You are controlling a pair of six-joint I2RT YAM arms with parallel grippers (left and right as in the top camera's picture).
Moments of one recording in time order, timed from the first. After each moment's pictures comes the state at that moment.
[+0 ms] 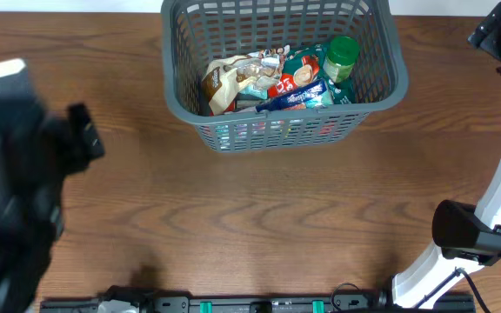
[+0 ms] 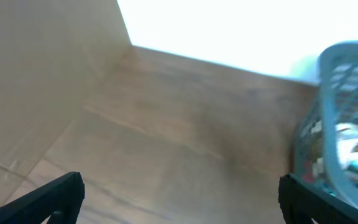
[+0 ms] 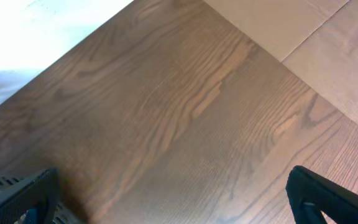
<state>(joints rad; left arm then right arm) -0.19 1.08 1.85 -1.37 -0.51 -0.26 -0.19 1.92 2.54 -1.58 0.43 0.50</state>
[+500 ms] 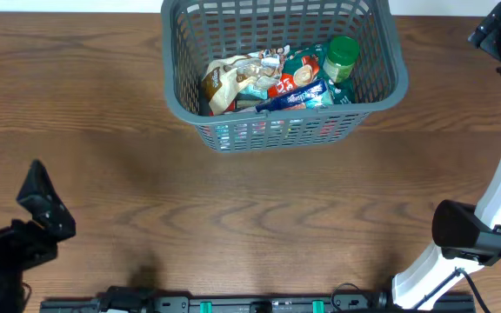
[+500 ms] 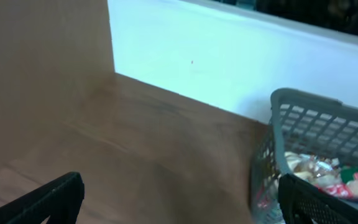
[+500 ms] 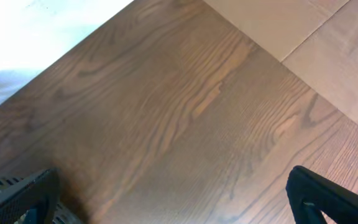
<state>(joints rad) -0.15 0.78 1.75 -1.31 -0.40 -0.31 -0.19 1.92 2.54 -1.58 0.43 0.50</state>
